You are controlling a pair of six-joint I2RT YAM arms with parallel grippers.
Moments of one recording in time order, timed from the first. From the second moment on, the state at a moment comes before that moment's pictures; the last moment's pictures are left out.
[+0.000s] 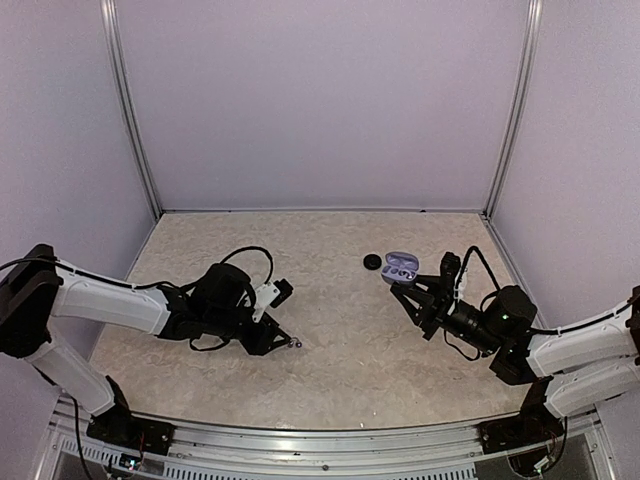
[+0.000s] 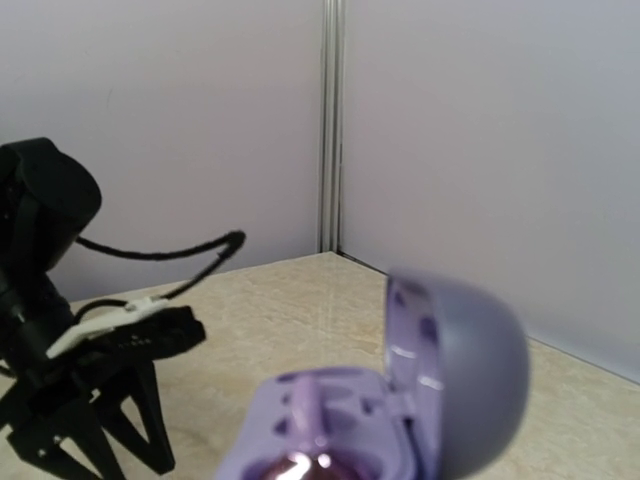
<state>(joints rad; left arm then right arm) -0.85 1.52 0.68 0.07 0.14 -0.03 0.83 1.18 0.22 1.16 -0.13 -0.02</state>
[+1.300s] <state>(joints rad) -0.83 1.71 0.91 -0.24 0.17 0.35 0.82 1.17 0.22 1.15 -0.13 -0.02</state>
